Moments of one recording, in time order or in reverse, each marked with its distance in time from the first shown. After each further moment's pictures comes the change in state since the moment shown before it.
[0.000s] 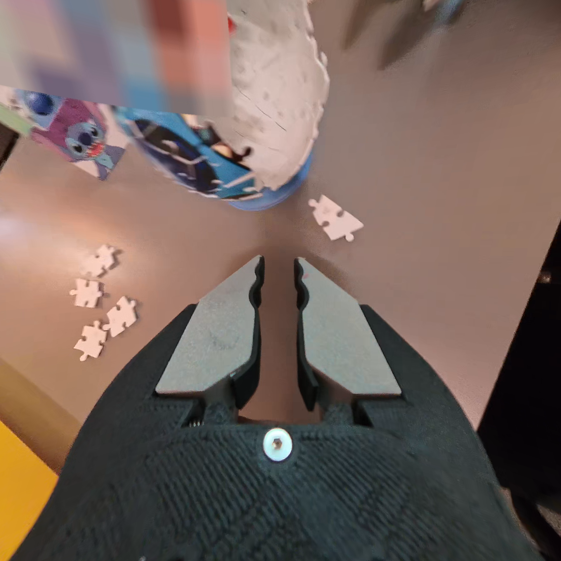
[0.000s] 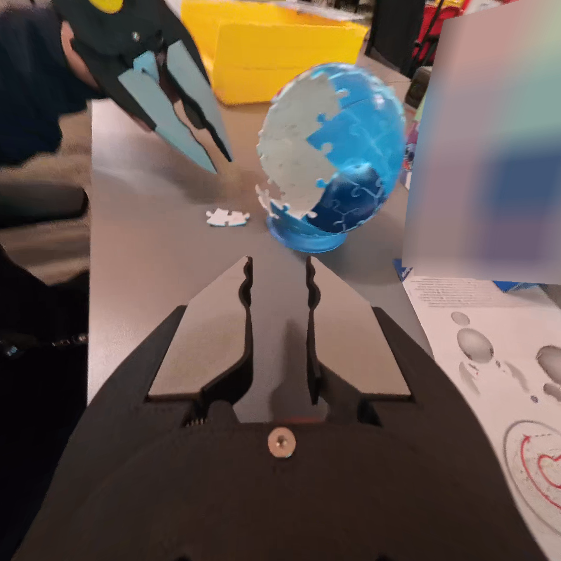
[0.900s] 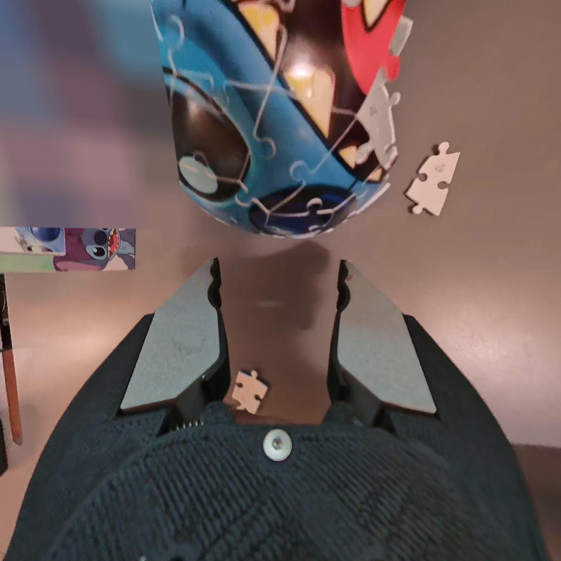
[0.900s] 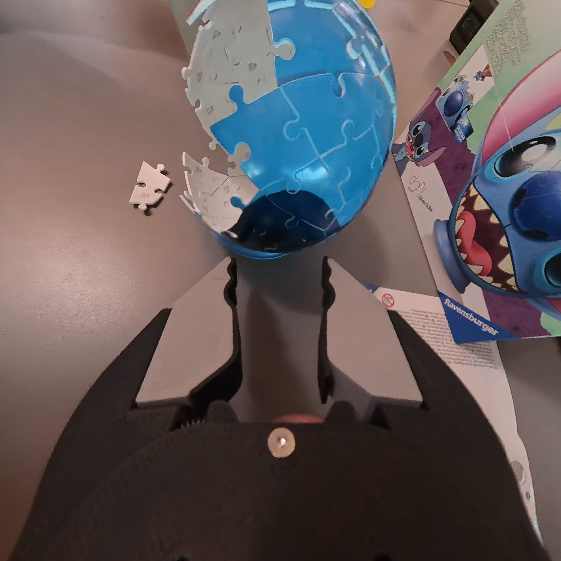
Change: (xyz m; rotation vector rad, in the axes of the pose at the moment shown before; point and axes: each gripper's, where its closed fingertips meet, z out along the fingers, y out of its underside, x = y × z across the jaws) left arm -0.069 -0.016 0.043 -0.108 0.315 0.409; right arm 0.052 0.010 0.055 -0.264 -0.060 -0.197
